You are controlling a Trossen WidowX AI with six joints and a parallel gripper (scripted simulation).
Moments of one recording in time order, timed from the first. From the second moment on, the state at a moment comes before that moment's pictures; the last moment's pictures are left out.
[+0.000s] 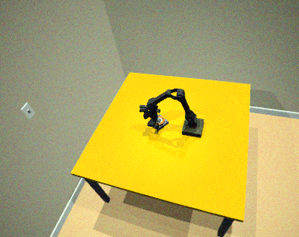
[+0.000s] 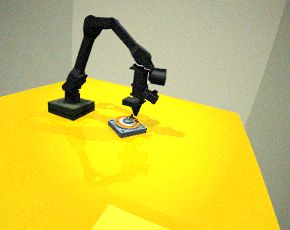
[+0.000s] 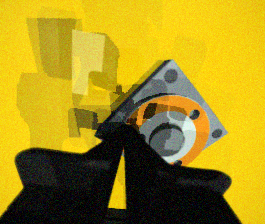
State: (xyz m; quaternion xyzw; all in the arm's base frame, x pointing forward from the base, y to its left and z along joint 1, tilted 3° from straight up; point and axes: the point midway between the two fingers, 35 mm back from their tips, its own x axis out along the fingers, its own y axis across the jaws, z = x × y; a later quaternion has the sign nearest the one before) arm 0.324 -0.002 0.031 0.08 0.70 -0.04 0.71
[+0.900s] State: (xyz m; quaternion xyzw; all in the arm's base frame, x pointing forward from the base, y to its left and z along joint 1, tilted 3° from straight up) arm 0.302 0.004 0.032 0.08 0.70 -0.04 0.71
